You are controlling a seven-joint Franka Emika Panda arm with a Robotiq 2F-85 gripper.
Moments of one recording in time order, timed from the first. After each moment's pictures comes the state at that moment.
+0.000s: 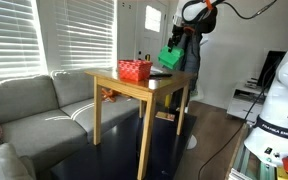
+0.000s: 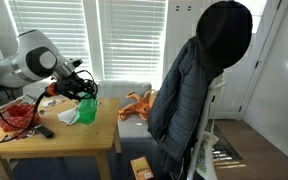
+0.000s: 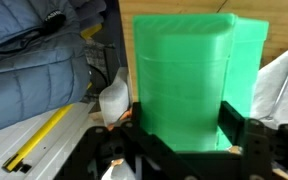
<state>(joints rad) -0.08 -0.14 -0.10 -2.10 -0.40 2.38 -0.05</state>
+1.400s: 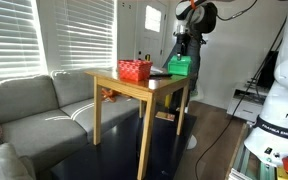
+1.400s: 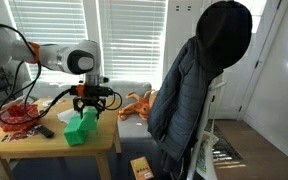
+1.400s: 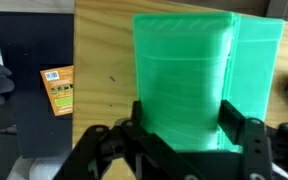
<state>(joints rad) -0.16 0.14 -0.20 -1.74 0.05 1.75 -0.59</state>
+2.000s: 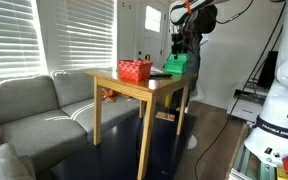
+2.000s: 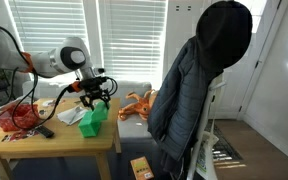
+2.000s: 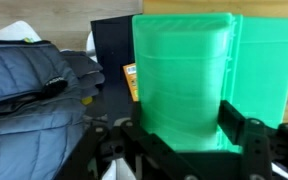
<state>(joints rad) -0.11 0.17 -0.16 -1.71 -0.31 1.91 -0.25</state>
